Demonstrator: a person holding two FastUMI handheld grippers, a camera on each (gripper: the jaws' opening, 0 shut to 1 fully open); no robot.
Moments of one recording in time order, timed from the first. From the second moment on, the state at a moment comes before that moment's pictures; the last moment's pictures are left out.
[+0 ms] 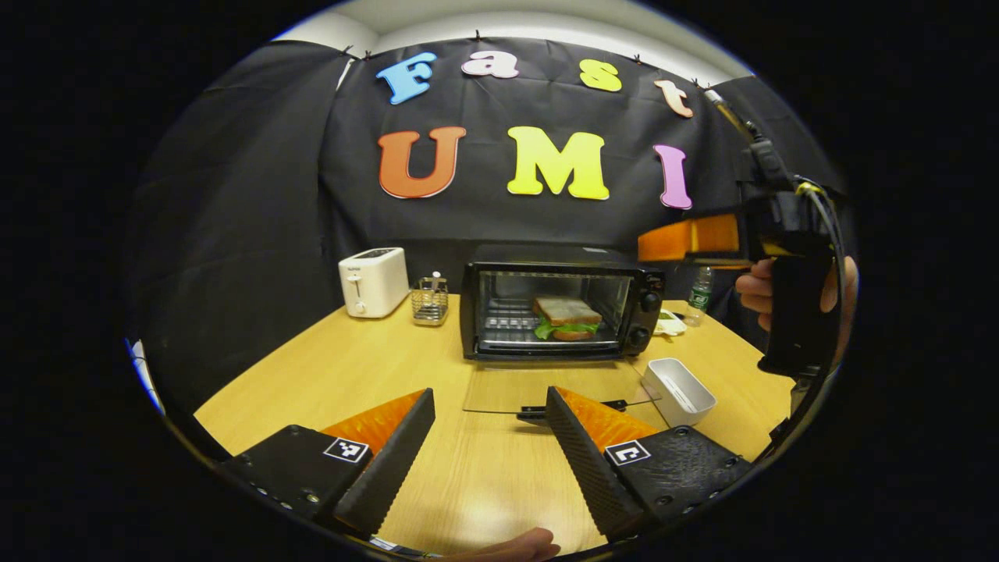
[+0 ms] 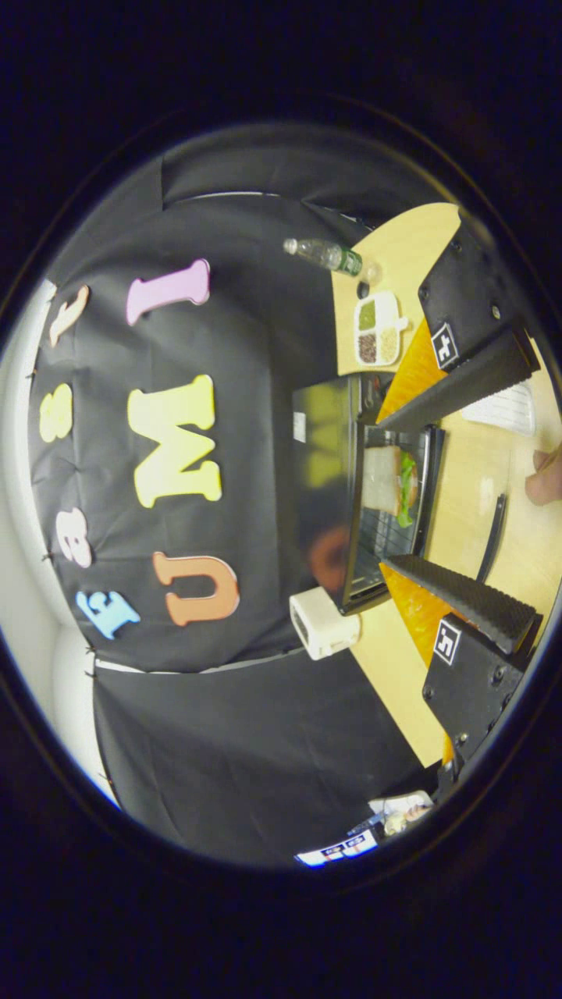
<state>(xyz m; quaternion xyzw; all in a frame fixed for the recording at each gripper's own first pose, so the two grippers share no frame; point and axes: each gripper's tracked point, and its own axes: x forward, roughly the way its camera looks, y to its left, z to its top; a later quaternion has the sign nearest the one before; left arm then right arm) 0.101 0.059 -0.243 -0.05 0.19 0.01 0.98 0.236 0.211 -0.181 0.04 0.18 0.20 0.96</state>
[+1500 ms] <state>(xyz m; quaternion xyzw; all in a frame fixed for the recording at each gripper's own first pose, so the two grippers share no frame) 0.155 -0.021 -0.345 -0.01 0.35 0.00 0.94 0.147 -0.015 -0.074 0.02 -0.04 0.04 1.00</state>
